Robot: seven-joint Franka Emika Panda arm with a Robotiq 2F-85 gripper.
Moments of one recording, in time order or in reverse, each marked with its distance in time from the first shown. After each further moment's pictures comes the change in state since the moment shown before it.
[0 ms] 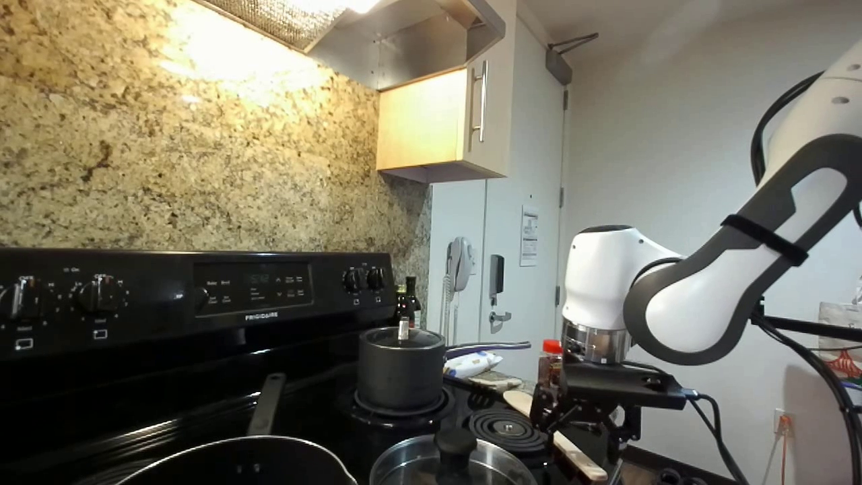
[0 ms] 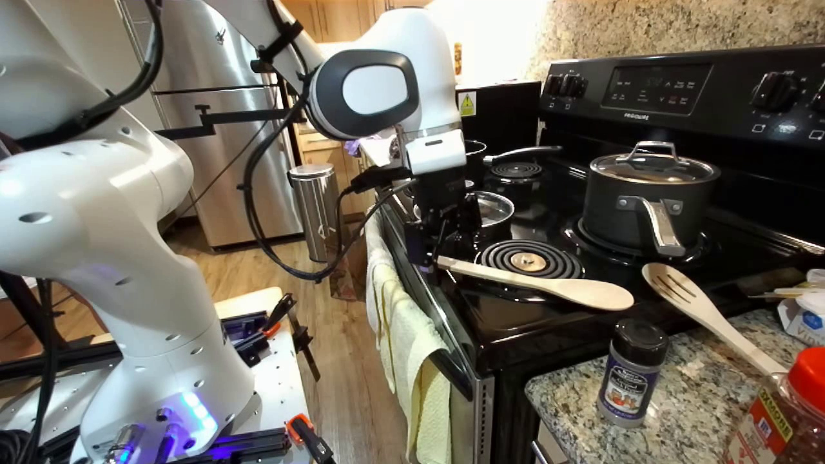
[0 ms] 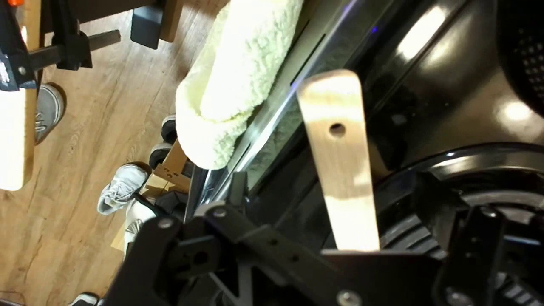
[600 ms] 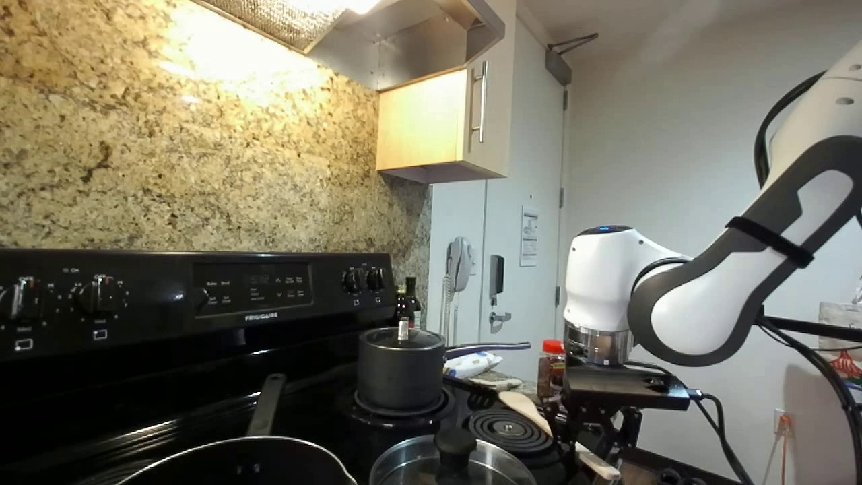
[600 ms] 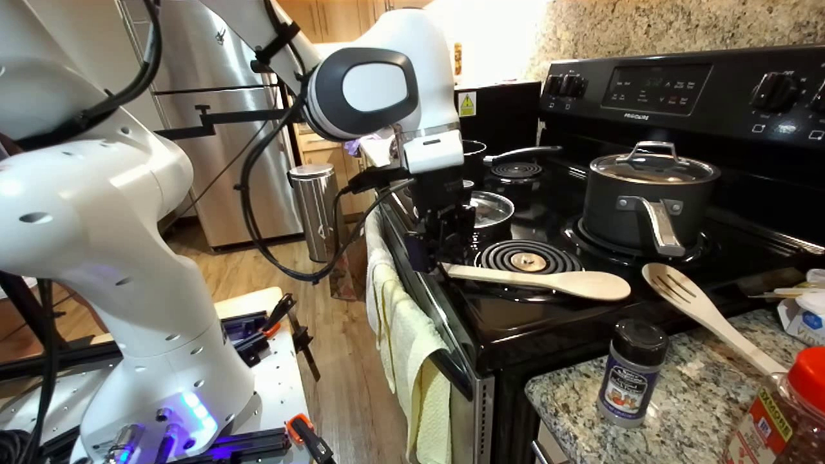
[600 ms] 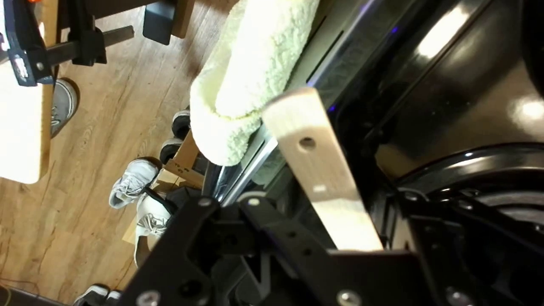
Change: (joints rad) arm 0.003 -0.009 -0.006 -0.002 -0.039 -0.027 0.028
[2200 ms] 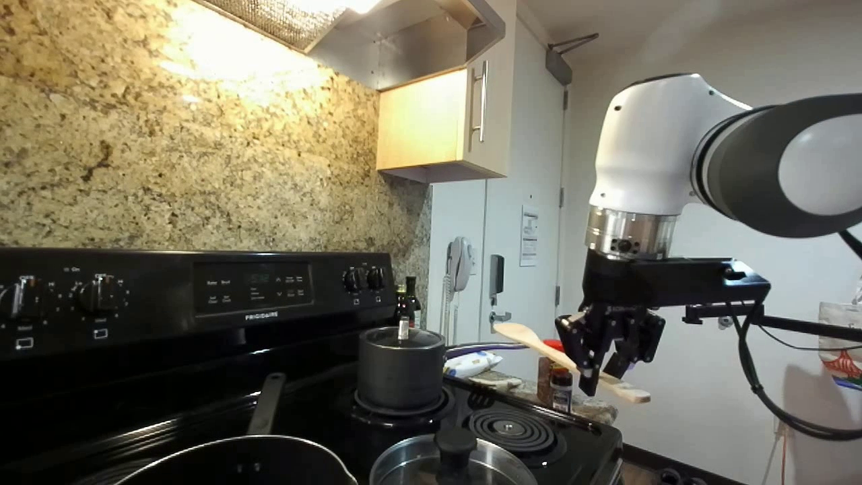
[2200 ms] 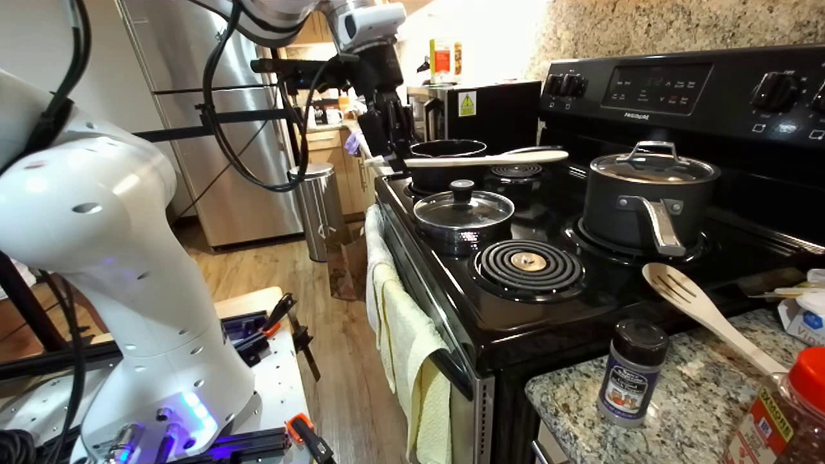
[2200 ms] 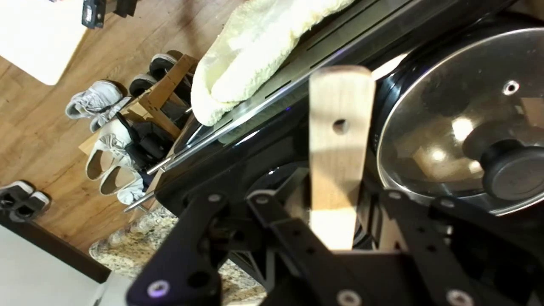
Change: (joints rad) arm 0.256 -0.401 0.078 0.101 0.060 -0.462 -0.175
